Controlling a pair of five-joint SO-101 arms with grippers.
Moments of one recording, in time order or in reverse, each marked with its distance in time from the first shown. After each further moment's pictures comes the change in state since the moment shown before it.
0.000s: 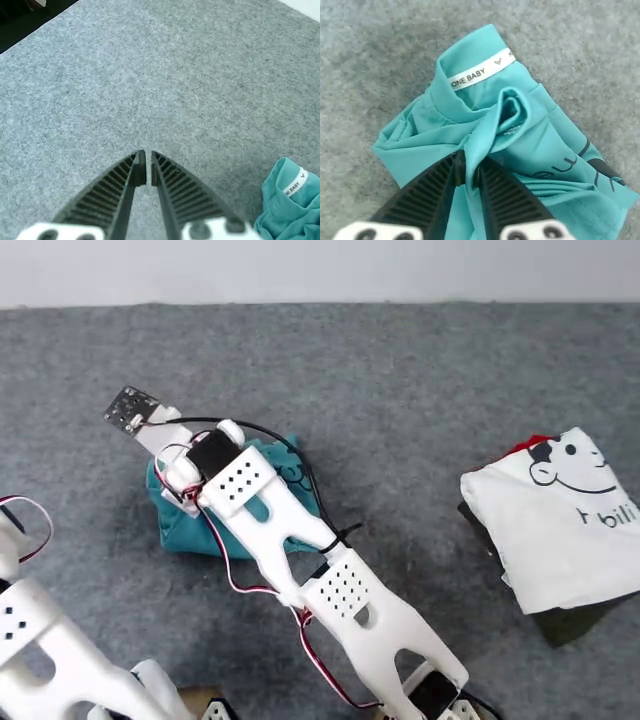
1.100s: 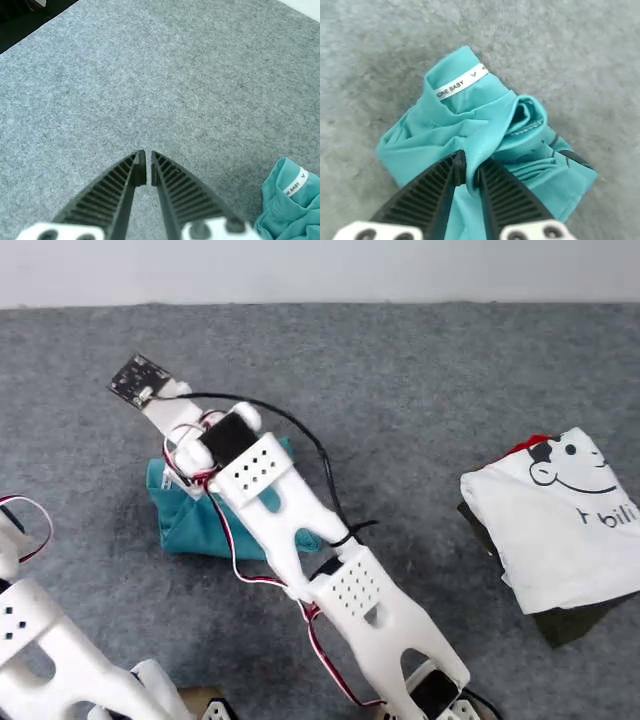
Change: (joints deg) left arm 0.0 0.0 0.0 0.0 0.0; right arm 1.9 -4.1 -0.5 0.4 -2.6
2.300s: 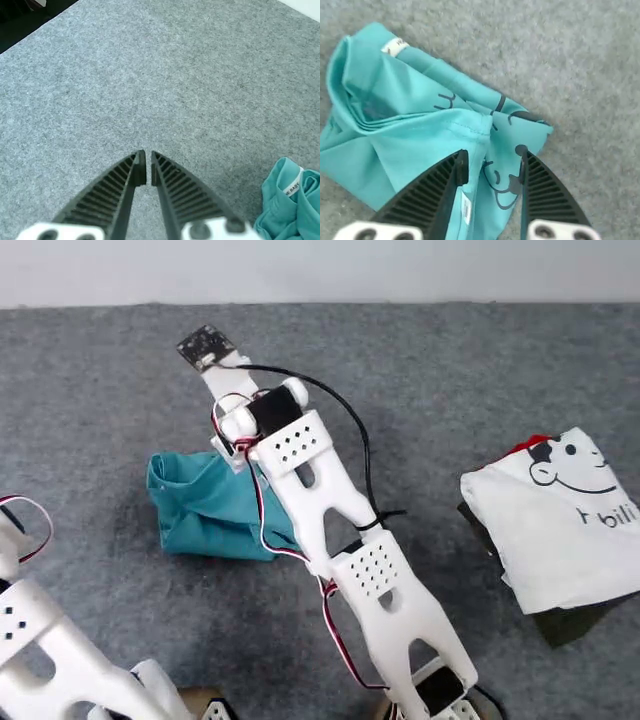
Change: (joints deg) left arm 0.0 0.0 0.0 0.0 0.0; right arm 9.1 1.9 -3.4 6.2 -3.3
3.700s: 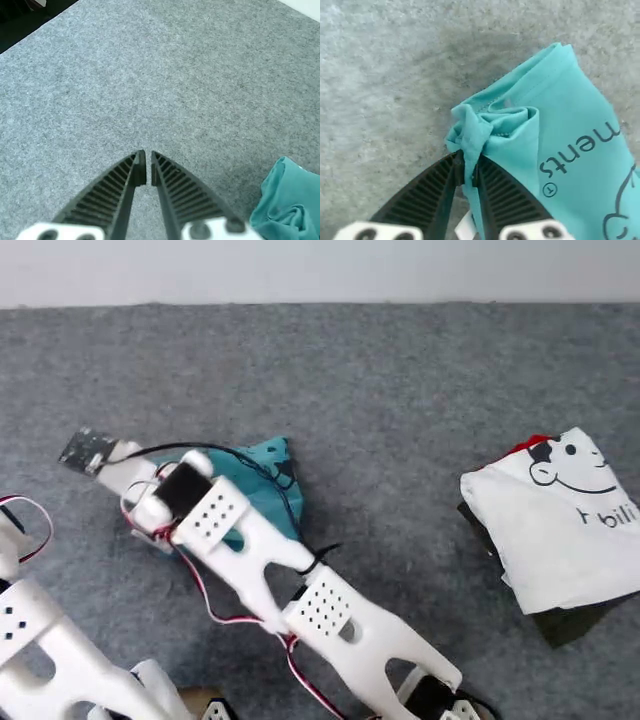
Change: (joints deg) left arm 0.0 0.0 0.0 0.0 0.0; right arm -19.3 5.0 -5.3 0.0 5.6
